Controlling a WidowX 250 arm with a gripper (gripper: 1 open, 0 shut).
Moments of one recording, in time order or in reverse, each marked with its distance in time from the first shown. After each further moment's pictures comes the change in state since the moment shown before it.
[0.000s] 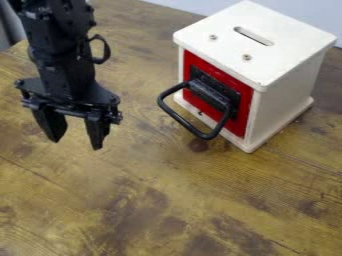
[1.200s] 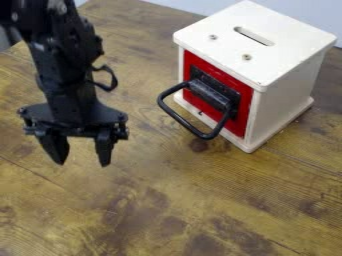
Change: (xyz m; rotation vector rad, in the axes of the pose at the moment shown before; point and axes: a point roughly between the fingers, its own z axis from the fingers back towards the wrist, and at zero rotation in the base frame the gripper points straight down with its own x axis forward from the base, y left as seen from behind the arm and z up) arm -0.017 -0.015 -0.021 0.015 -0.010 0.148
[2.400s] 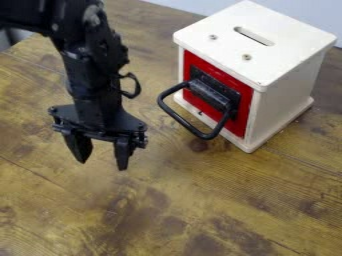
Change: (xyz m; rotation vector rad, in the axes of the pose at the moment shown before) arm 0.023 -0.011 -0.016 0.005 0.028 -0.075
